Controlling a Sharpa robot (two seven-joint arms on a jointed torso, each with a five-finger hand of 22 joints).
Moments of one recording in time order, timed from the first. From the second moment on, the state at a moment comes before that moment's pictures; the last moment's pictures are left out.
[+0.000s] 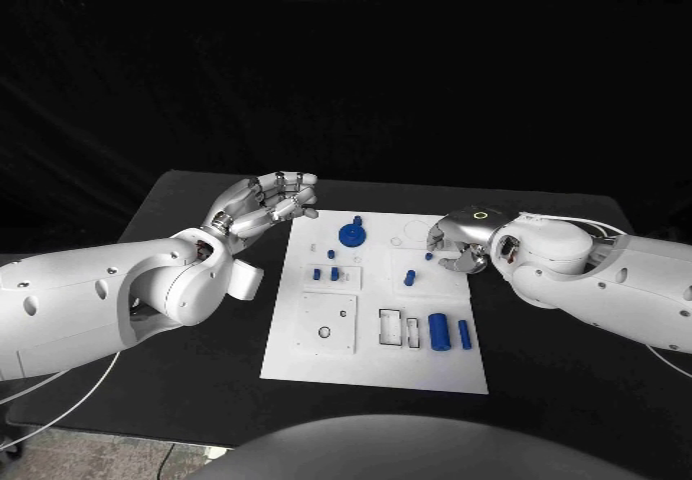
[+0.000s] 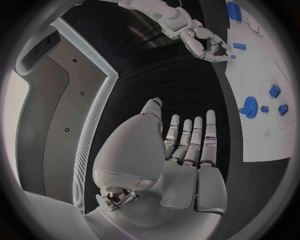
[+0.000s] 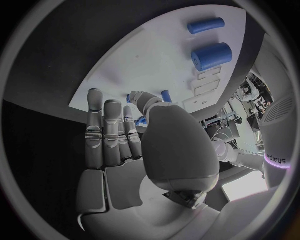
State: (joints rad) left arm 1.22 -0.98 -0.23 1.68 -0.10 -0.29 0.55; left_hand 1.43 0.04 -0.07 0.29 0.42 0.48 0.14 0.43 0.36 0.22 0.18 0.77 0.41 0.32 0.16 0.63 0.32 0.15 0.56 0.26 0.09 1.05; right arm 1.21 -0.82 -0.19 1.48 -1.77 -0.15 -0.19; right_hand 1.39 -0.17 0.41 0.12 0.37 0.86 0.09 0.29 0.26 0.76 0.07 0.46 0.43 1.26 -0.01 0.92 0.89 0.16 1.19 0.08 0.34 1.31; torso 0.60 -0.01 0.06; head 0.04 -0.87
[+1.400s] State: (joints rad) left arm 1.22 -0.96 -0.23 1.67 -0.09 -0.25 0.53; left_hand 1.49 0.08 -0.10 0.28 0.48 0.47 0.15 0.50 0.32 0.21 0.19 0.82 0.34 0.34 0.17 0.65 0.28 0.15 0.58 0.28 0.08 1.03; right arm 1.15 -0.75 -0.18 1.37 -1.66 -0.27 -0.12; right_hand 1.40 -0.13 0.44 0.04 0.37 1.04 0.12 0.32 0.32 1.01 0.07 0.39 0.29 1.28 -0.01 0.94 0.87 0.16 1.23 0.09 0.36 1.31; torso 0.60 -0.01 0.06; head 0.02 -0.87
